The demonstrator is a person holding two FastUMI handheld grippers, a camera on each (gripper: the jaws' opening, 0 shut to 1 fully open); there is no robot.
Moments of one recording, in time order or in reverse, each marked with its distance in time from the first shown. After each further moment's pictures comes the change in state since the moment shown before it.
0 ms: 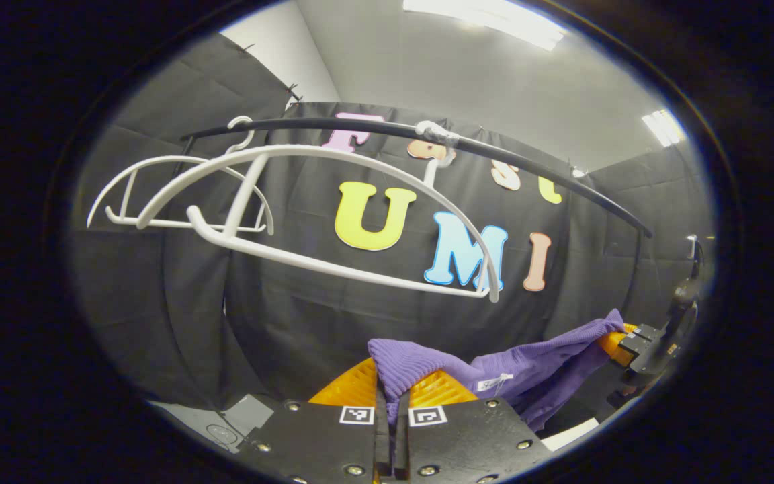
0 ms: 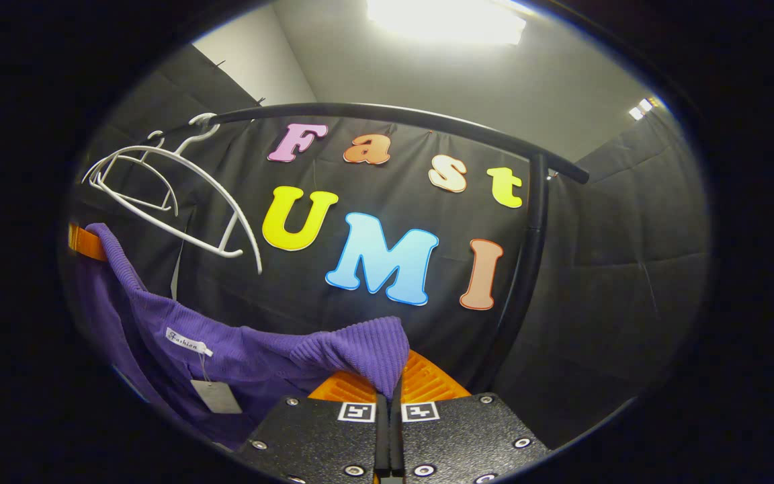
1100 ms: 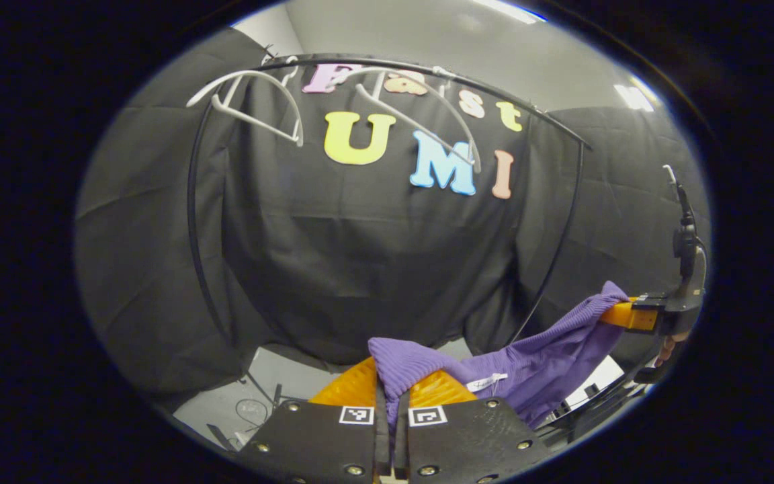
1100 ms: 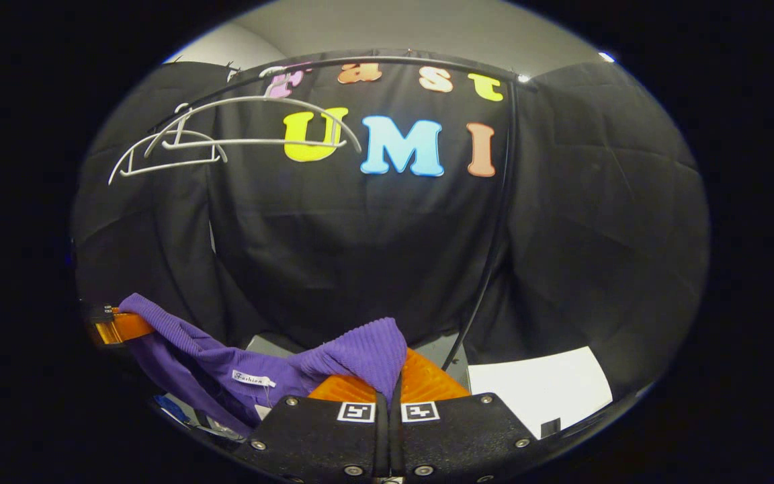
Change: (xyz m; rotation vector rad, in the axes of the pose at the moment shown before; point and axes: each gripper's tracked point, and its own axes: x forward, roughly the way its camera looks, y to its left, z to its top) left arm -0.155 0.109 -0.166 0.097 0.372 -0.138; right arm -0.227 0.165 -0.120 0.227 0.566 0.038
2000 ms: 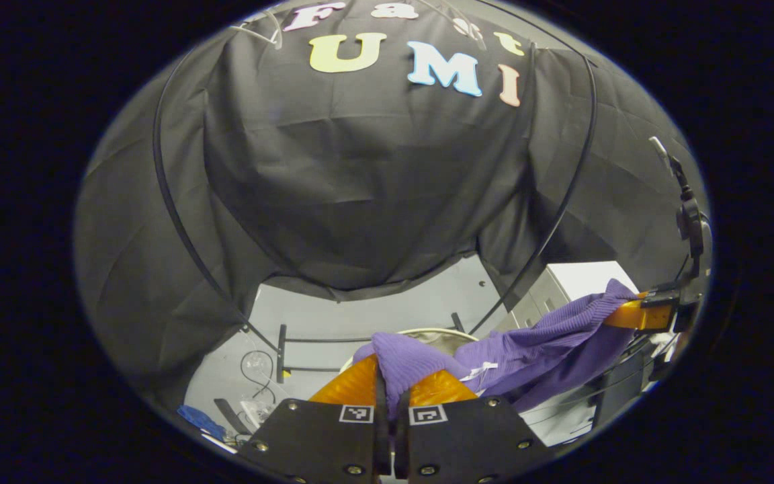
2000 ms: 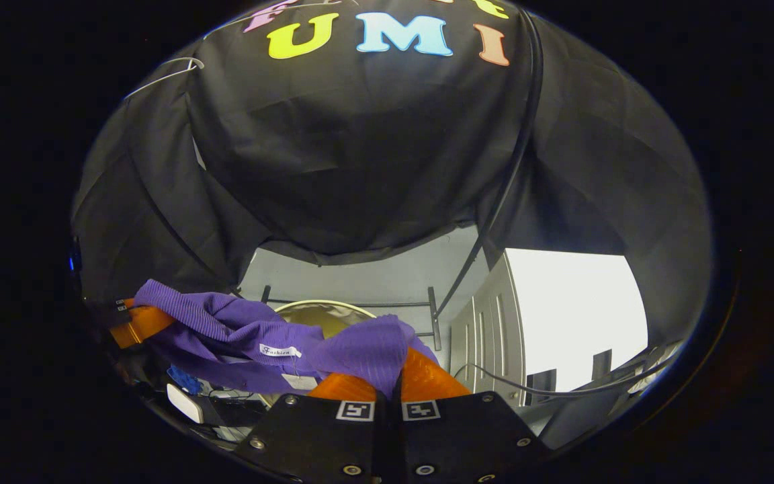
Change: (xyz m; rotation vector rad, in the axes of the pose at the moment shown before) left arm 0.079 -0.002 -0.177 0.059 0.346 0.020; right arm 0.061 0.013 -0.176 0.066 0.428 0.015
